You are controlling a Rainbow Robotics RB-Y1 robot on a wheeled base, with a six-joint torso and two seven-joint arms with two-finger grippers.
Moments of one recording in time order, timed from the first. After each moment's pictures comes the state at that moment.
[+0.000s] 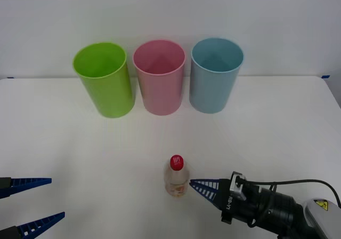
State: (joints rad) right arm 0.13 -0.29 0.10 -1.48 1.30 -1.10 0.38; left arm 0.50 0.54 0.54 -2.04 -1.32 -1.43 0.52
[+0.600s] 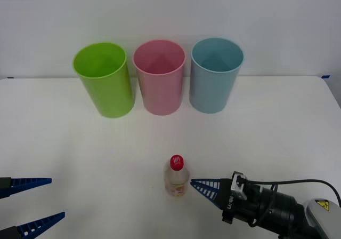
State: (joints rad) right arm 0.14 -0.29 0.09 -1.48 1.30 -1.10 0.38; left arm 0.50 0.54 0.54 -2.04 -1.32 -1.43 0.52
